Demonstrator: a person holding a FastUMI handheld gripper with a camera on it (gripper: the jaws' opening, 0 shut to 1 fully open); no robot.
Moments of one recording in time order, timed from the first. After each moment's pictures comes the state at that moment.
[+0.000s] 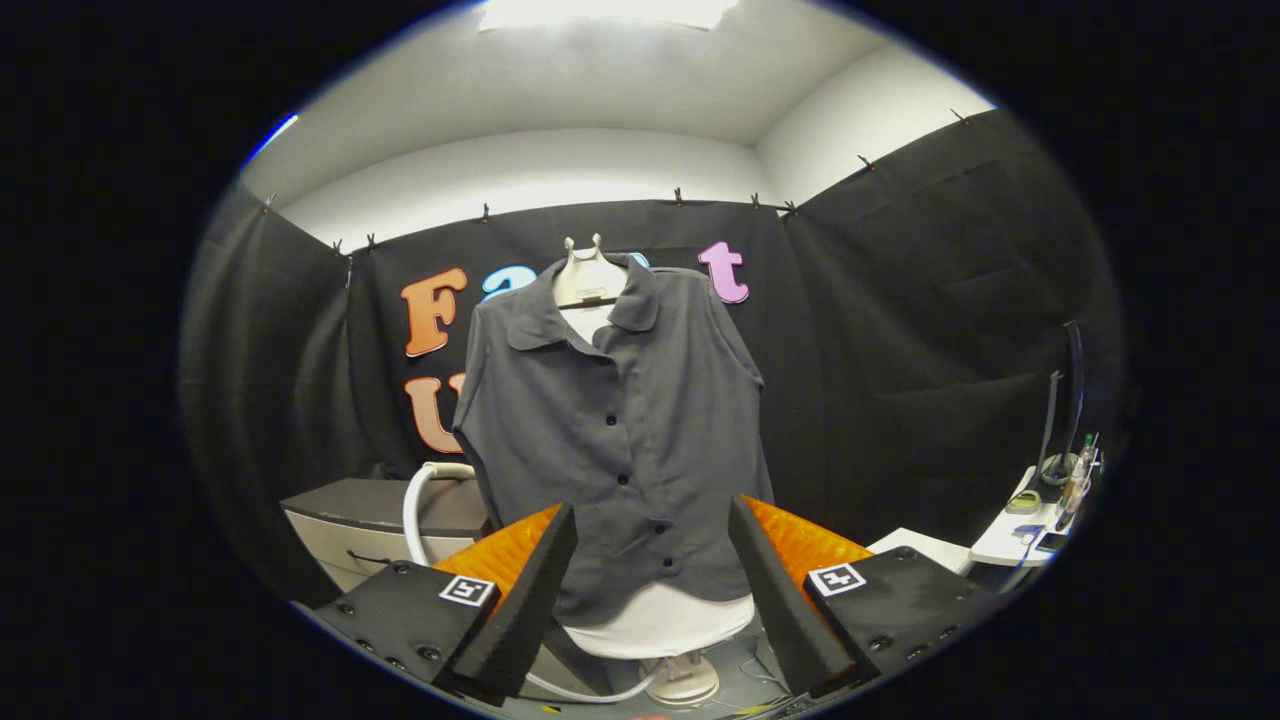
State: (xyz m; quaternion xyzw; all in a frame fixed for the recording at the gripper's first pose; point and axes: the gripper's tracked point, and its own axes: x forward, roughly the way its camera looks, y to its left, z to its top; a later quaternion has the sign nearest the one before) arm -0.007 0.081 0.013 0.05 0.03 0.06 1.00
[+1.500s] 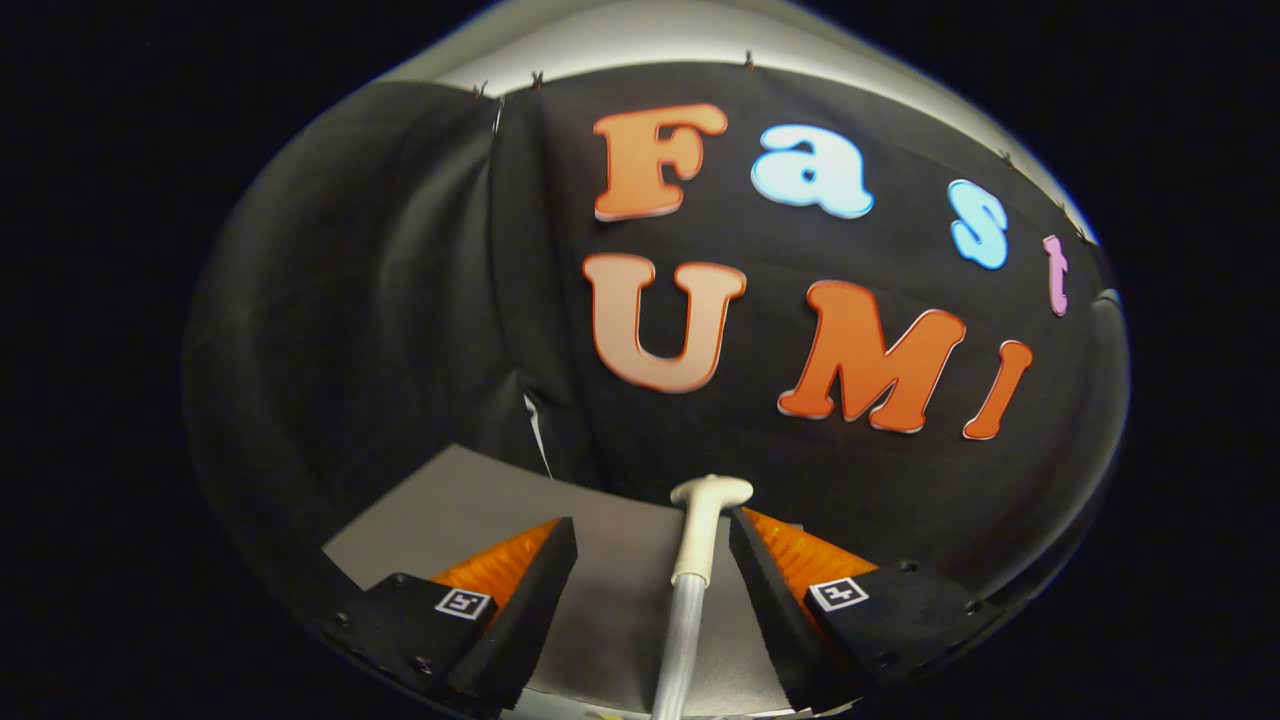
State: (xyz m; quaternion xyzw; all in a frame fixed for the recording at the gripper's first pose) arm 0.288 0.604 -0.054 -0.14 0.28 0.26 0.91
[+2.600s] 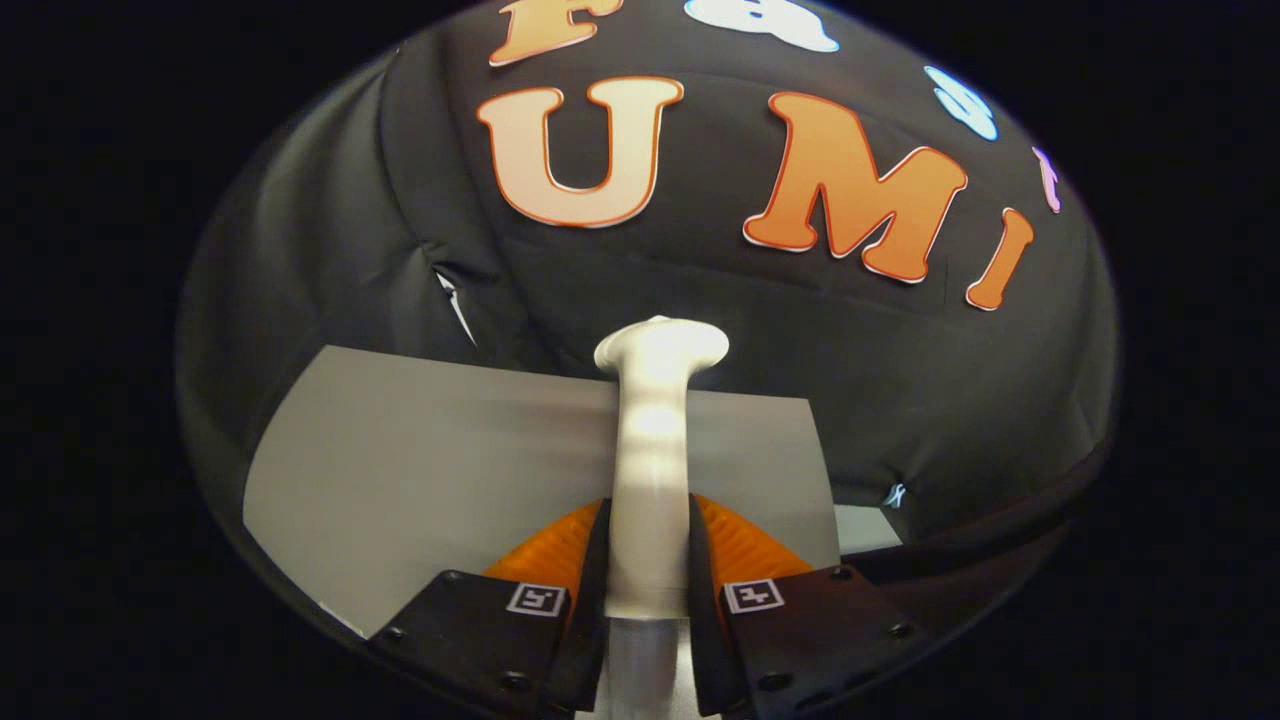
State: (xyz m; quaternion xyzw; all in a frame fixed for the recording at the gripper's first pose) arm 0.328 0.554 -0.184 -0.10 0.40 0.19 0.89
